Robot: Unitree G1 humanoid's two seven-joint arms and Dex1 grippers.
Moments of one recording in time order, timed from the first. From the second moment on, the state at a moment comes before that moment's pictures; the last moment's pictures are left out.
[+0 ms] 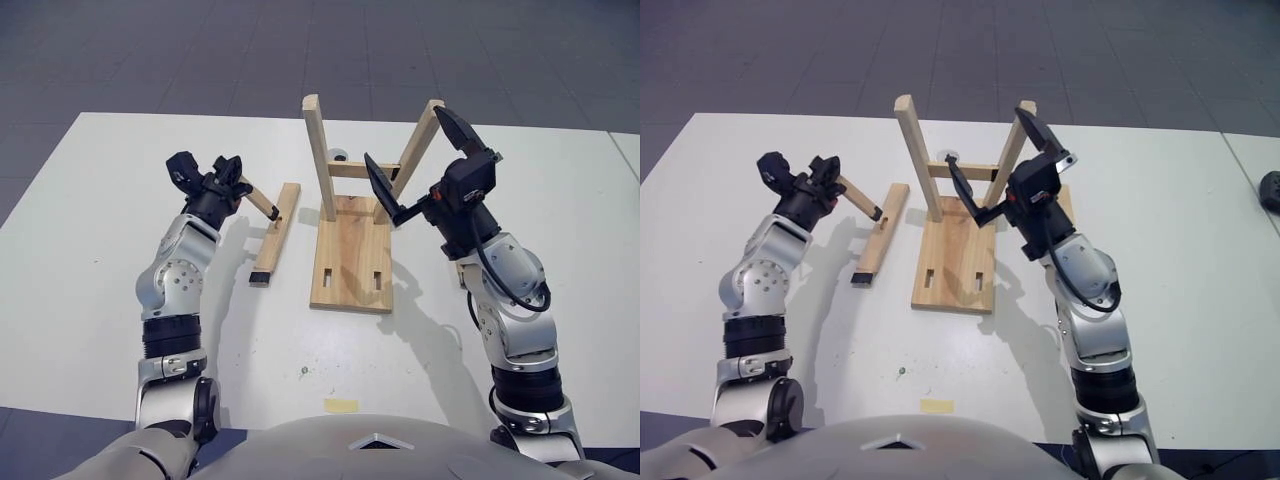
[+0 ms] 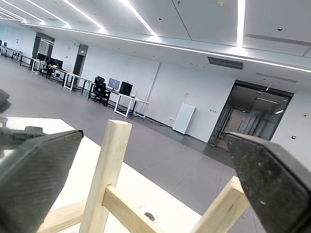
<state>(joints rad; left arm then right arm) -0.33 0.17 0.22 0.11 -0.70 0.43 -0.10 -0.12 -0.27 0.09 -0.45 0.11 0.10 0.33</state>
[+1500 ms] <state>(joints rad) -0.22 0.16 0.08 0.20 -0.29 0.05 -0.33 -0.14 -0.27 0.08 -0.43 0.11 0.09 0.35</state>
